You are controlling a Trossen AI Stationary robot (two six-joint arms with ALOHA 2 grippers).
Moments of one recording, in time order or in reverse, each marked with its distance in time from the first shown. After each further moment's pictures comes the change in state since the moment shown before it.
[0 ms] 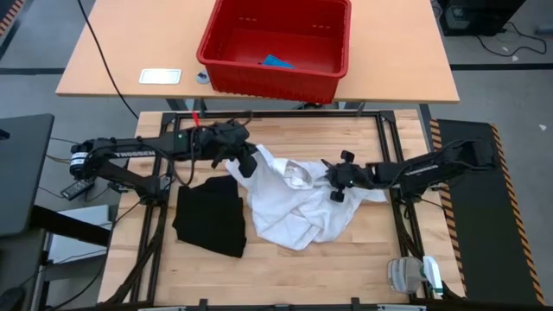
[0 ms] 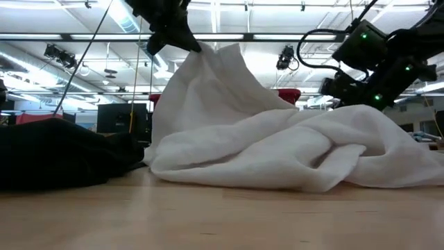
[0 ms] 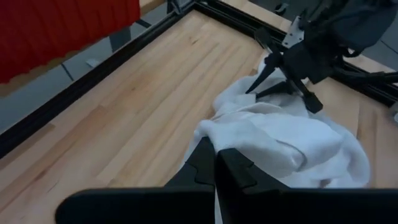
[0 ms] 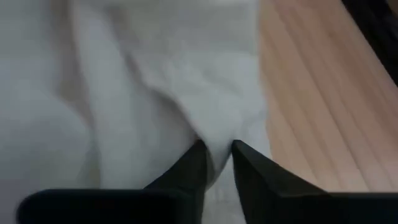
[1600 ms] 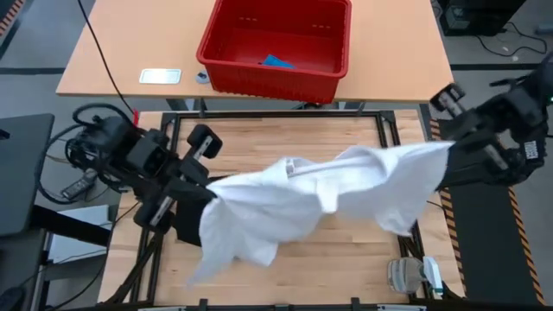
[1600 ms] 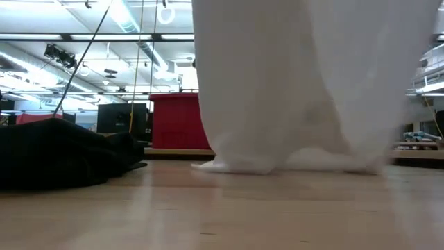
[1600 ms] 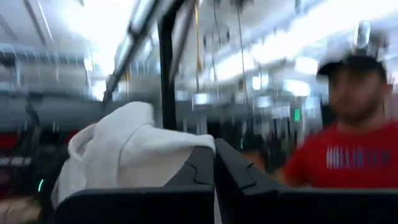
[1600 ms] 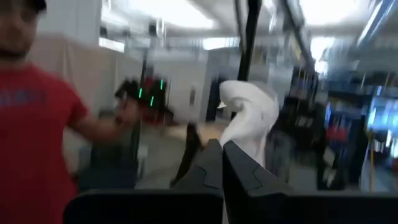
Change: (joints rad) left arm -0.589 0.043 0.628 0.535 0.321 0.380; right arm -0.078 -0.369 1.395 -0.530 -1.134 0.102
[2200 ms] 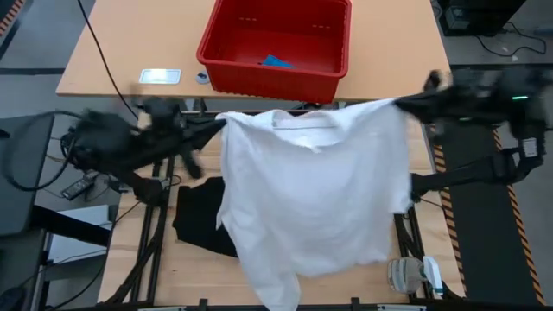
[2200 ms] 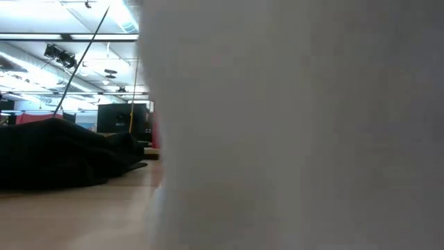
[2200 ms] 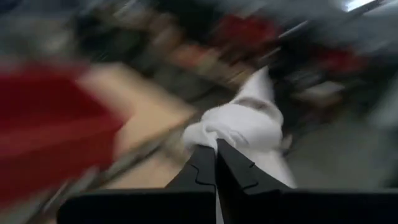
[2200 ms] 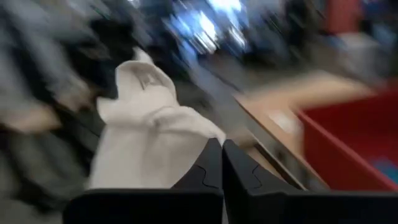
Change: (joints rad) left arm 0.037 0.038 0.272 -0.895 -1.005 -0.461; right arm -0.036 0.095 0.048 -0.491 0.805 0.095
